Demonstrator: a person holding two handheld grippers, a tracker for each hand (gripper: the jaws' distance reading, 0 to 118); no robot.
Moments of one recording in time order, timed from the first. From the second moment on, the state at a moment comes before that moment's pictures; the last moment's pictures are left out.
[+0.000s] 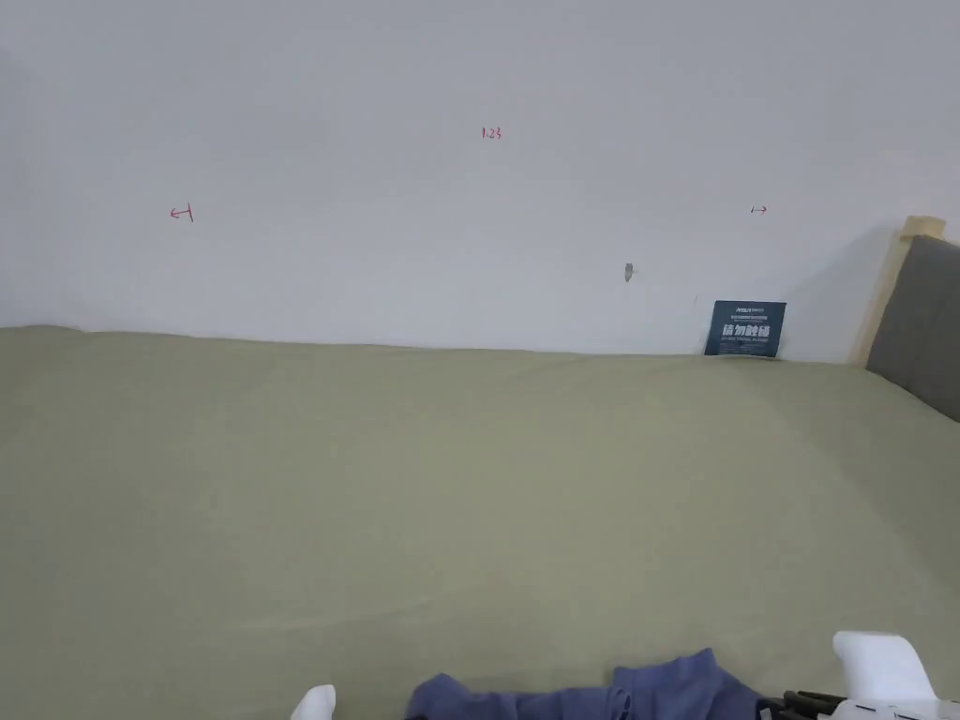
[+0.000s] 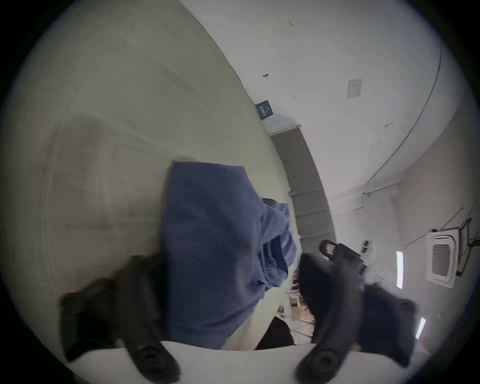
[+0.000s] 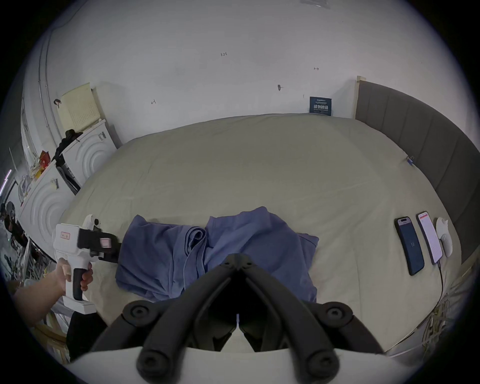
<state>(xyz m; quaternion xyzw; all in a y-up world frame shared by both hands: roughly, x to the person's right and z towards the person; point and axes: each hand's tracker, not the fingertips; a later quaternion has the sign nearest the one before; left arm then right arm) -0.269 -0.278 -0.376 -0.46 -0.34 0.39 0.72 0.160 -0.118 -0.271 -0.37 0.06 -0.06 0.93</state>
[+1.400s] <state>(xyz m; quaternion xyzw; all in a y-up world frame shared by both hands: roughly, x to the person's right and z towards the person) -0.093 -0.200 -0.390 -0.47 -0.38 0.37 0.71 0.226 -0.115 -0.274 -0.36 0.01 -0.09 0.93</state>
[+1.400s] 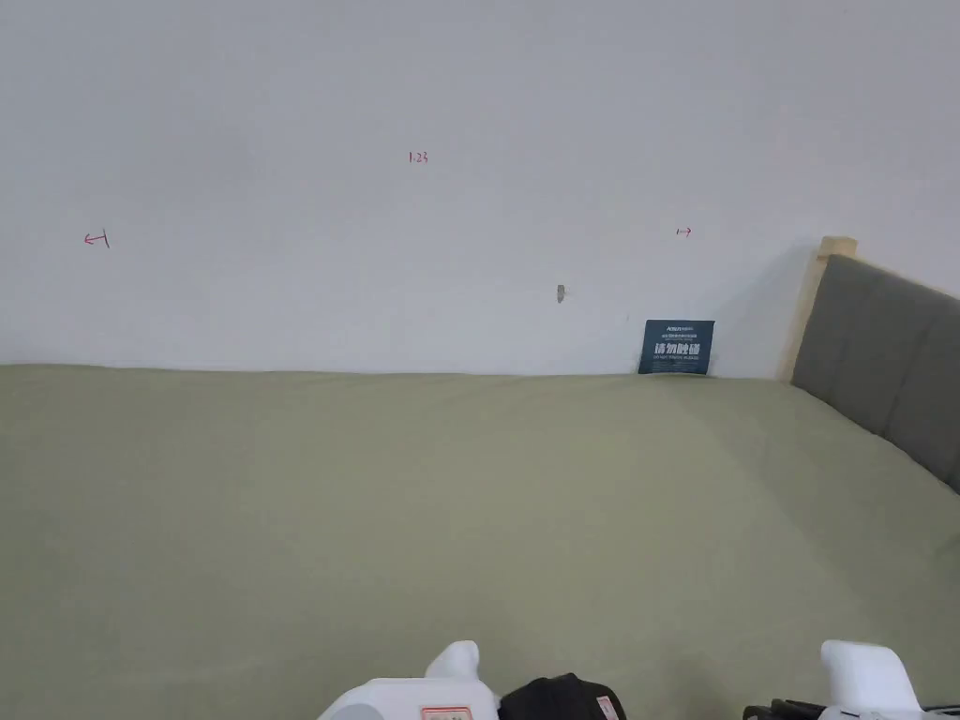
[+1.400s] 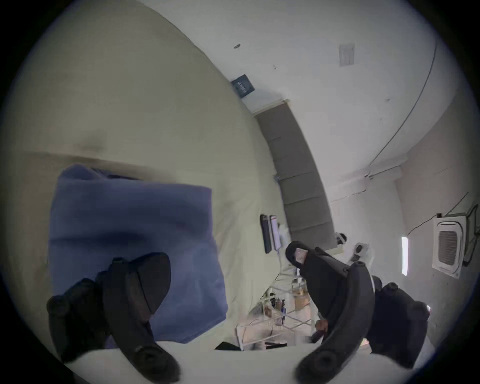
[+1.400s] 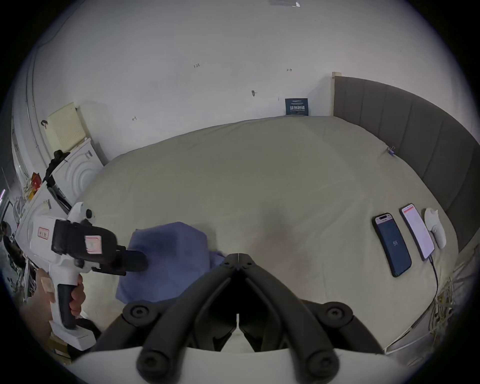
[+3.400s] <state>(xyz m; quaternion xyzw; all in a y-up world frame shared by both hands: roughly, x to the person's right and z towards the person) -0.280 -0.248 -0.371 -0.42 -0.35 0.41 0.73 0.145 -0.203 -0.361 -0.52 0.16 -0.11 0.83</state>
